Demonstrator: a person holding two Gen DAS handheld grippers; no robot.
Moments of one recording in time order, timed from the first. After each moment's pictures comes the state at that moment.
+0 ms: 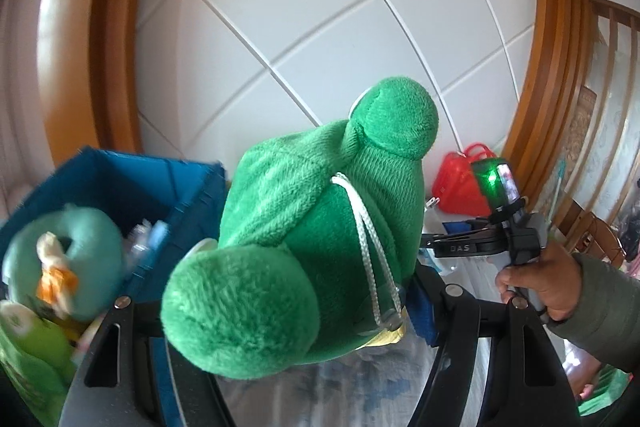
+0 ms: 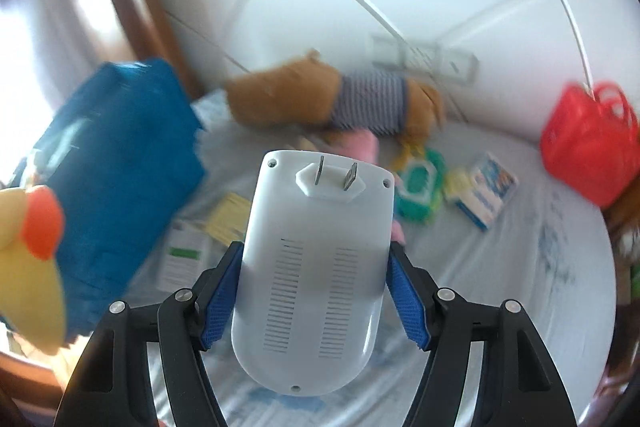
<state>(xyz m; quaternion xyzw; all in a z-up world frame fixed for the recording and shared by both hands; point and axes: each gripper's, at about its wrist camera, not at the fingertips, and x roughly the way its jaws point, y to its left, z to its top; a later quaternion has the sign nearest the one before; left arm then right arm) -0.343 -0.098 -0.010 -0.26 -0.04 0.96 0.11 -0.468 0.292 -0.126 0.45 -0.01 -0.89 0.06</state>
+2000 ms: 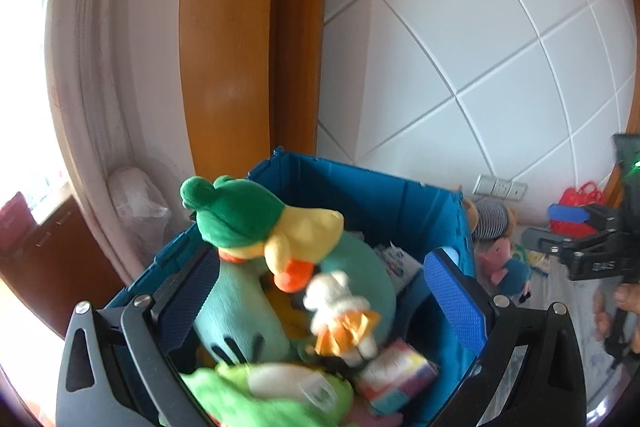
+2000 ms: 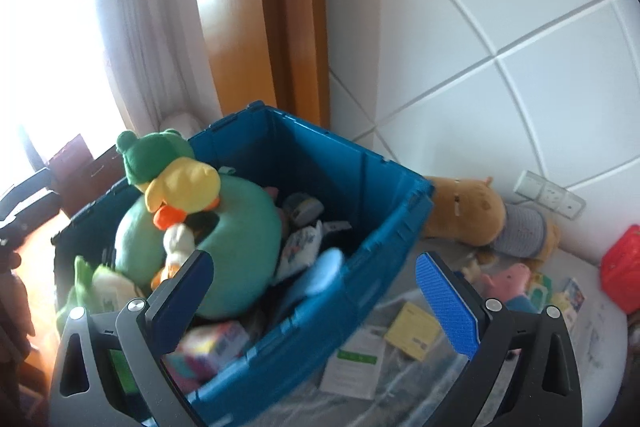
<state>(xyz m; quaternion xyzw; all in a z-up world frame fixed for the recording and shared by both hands) -0.347 -0.377 0.011 -0.27 -0.03 0.96 -0.06 -0.484 -0.021 -0.042 0.37 0.04 -0.92 0.13</state>
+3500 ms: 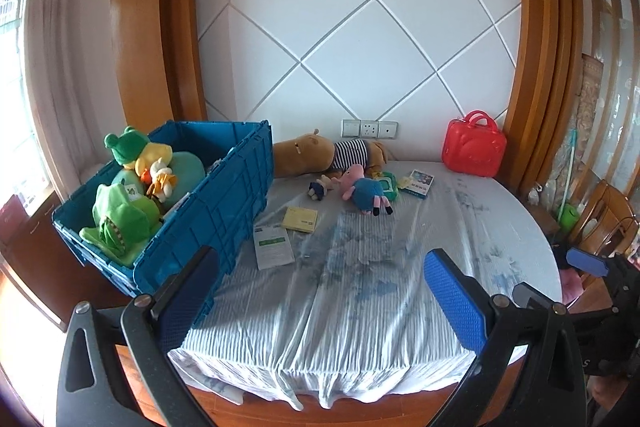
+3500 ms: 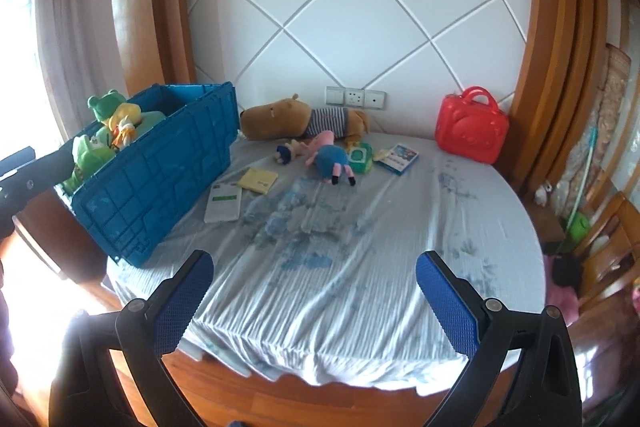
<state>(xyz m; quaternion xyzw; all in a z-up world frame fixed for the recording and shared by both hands) -0.068 -0.024 0.035 -0.29 -0.01 0.96 0.02 -0.014 0.205 -0.034 0.34 -0.01 -0.94 -0.07</state>
